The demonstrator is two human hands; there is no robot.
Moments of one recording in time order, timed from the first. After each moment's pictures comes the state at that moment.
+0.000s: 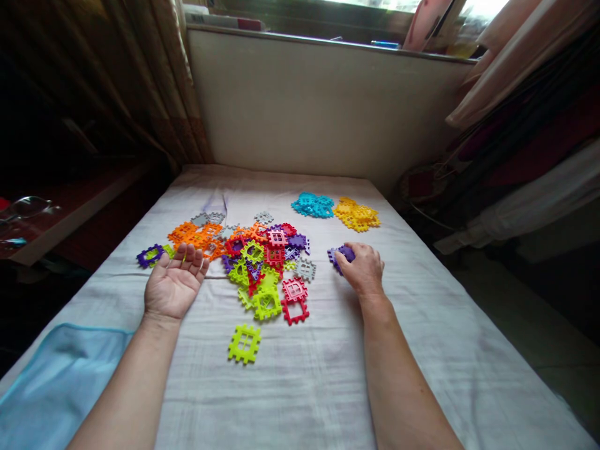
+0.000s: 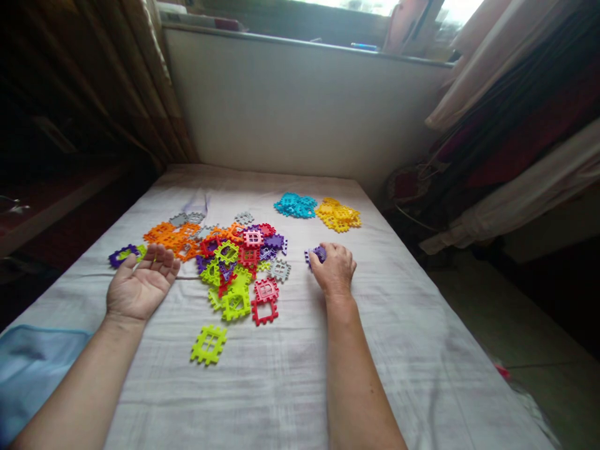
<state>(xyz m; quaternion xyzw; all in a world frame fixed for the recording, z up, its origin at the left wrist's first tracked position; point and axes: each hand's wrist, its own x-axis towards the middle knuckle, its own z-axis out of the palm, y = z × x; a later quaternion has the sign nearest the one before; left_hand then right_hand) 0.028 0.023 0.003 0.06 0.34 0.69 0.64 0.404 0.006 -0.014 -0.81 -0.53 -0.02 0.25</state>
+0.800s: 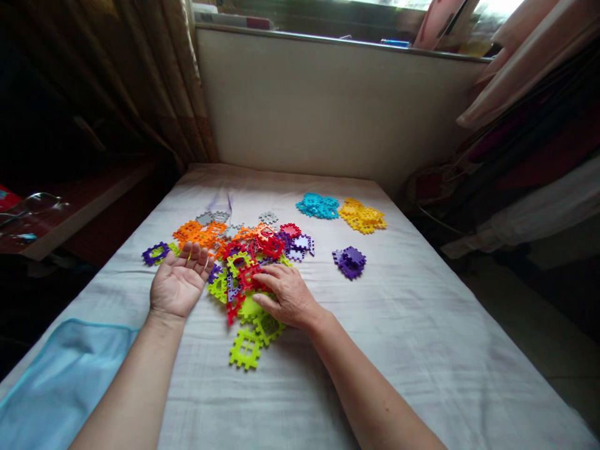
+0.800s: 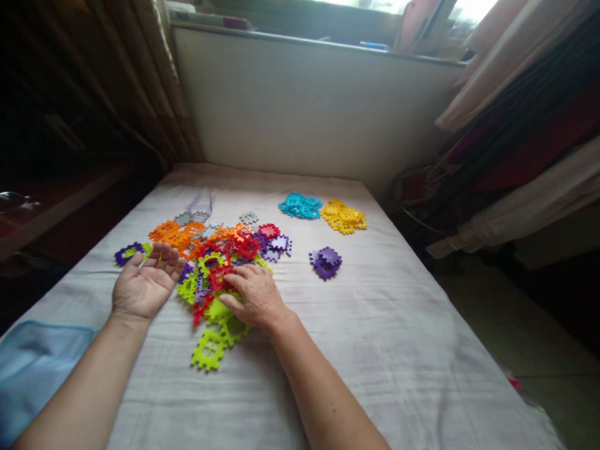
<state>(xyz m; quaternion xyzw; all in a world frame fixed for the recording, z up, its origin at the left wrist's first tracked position) 0.026 0.024 -0.001 0.07 0.34 0.68 0.64 0.271 -0.017 -0.004 -0.46 -0.85 0.15 0.23</state>
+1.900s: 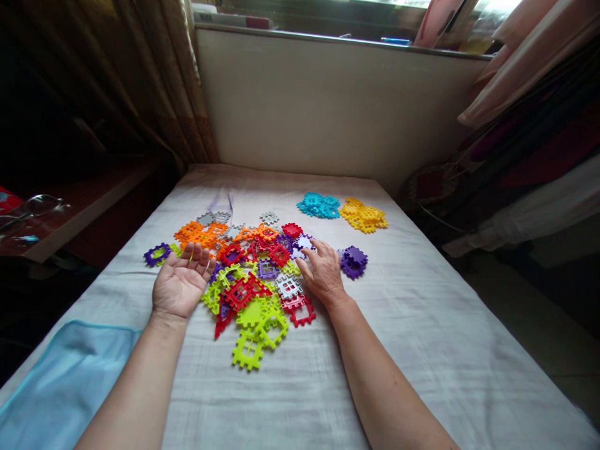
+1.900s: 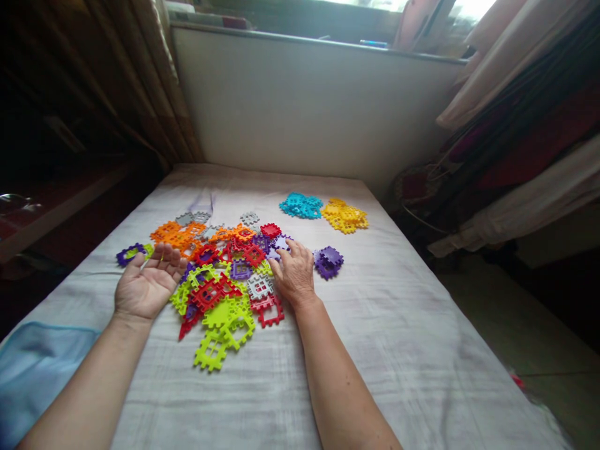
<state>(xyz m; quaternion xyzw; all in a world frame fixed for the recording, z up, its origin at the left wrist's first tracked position) 0.024 0.025 -0.004 0.07 0.34 0.68 0.64 0.327 0.017 -0.038 -0.66 -0.71 0.00 0.27</state>
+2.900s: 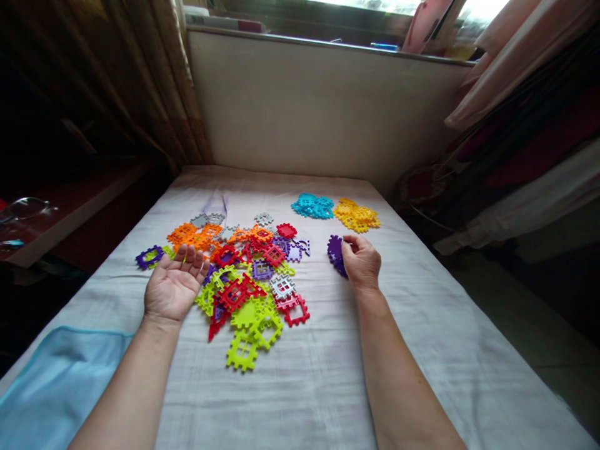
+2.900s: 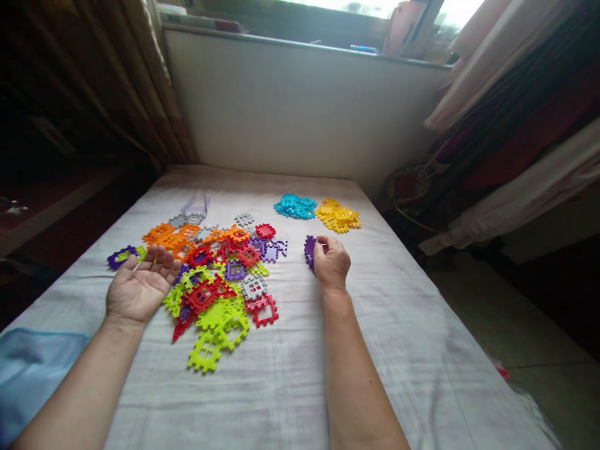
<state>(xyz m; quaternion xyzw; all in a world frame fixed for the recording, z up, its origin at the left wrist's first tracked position) 0.028 0.023 0.003 0.07 0.35 0.69 0.63 0.404 0.024 -0.011 -0.74 -0.48 0.03 0.46</state>
